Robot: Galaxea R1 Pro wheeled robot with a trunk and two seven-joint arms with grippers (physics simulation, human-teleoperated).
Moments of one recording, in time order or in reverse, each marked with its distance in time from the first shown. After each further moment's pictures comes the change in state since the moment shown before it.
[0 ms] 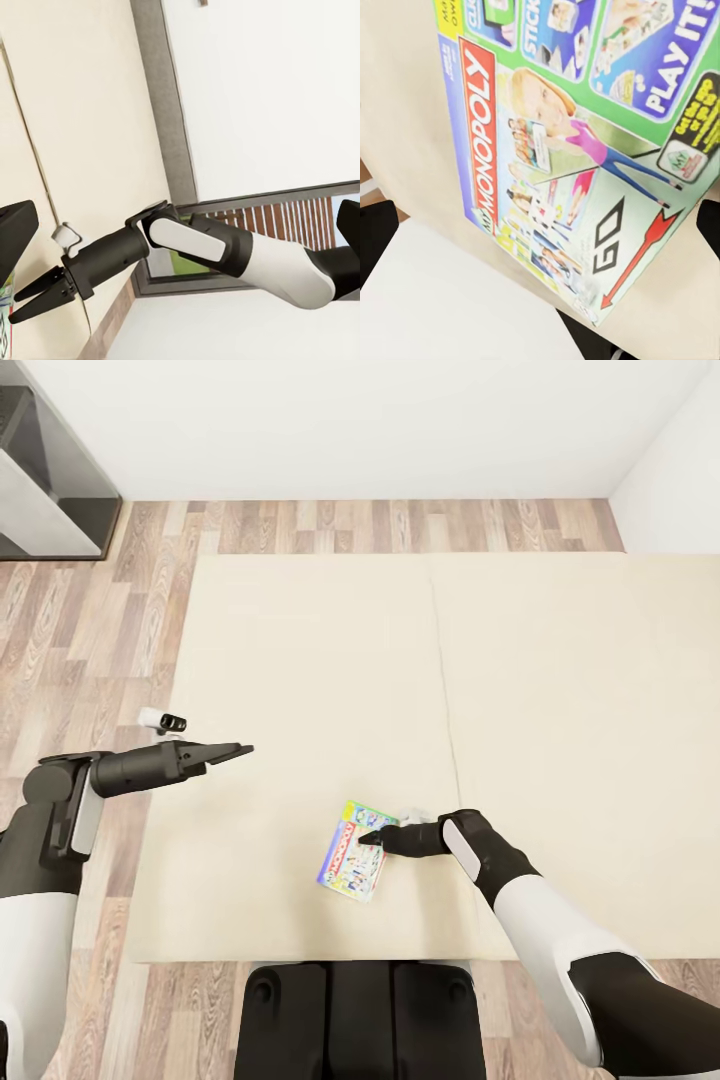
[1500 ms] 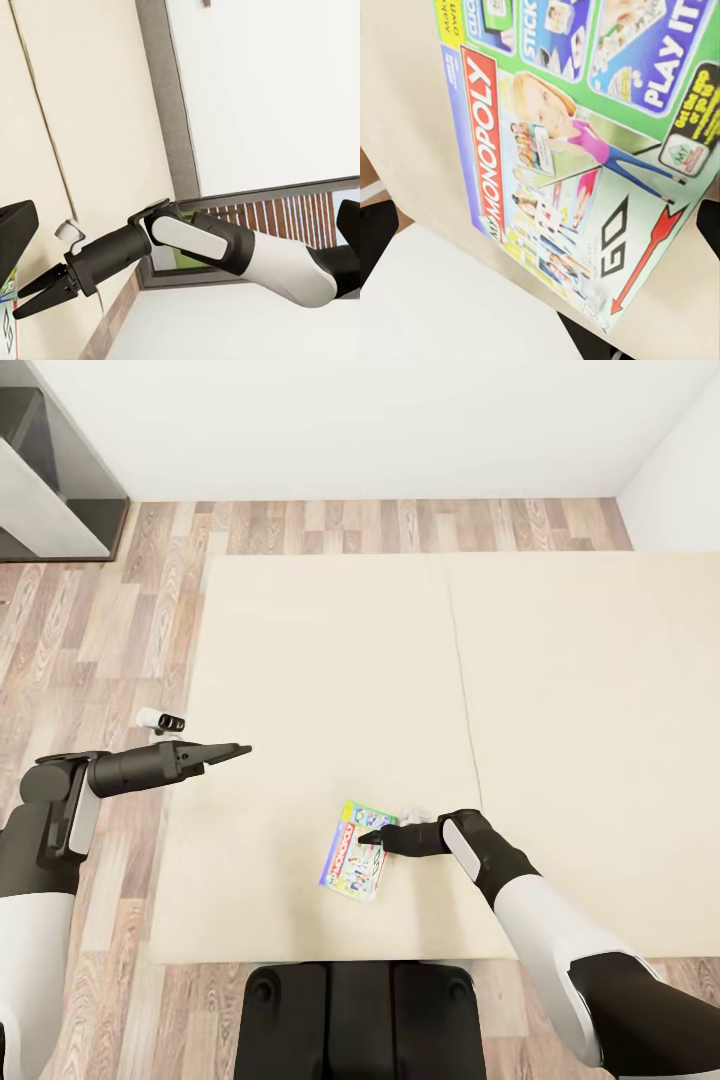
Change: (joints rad) left arm 0.000 0.008 -0.001 0.000 0.000 0.000 0.000; right arm -0.001 0.000 -0.001 0.000 0.000 -0.003 0.000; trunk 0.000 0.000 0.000
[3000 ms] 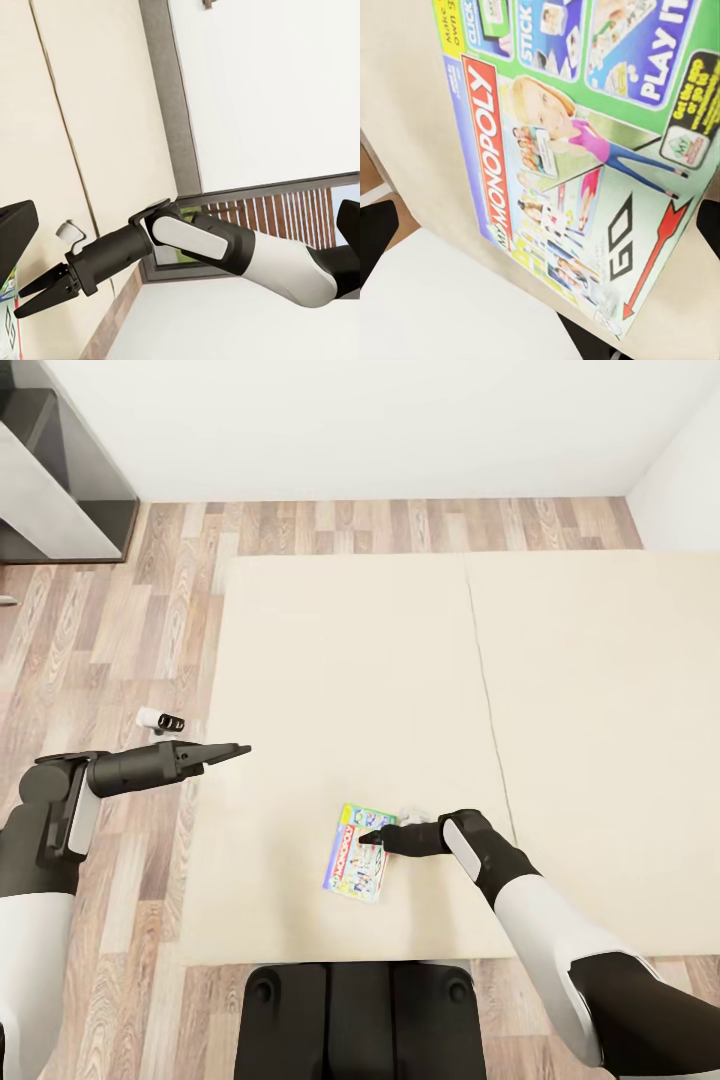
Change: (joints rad) left arm 0.000 0.001 0.001 0.000 0.000 0.001 0.000; right arm 0.000 -0.002 0.000 0.000 0.000 0.000 0.000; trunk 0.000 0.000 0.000
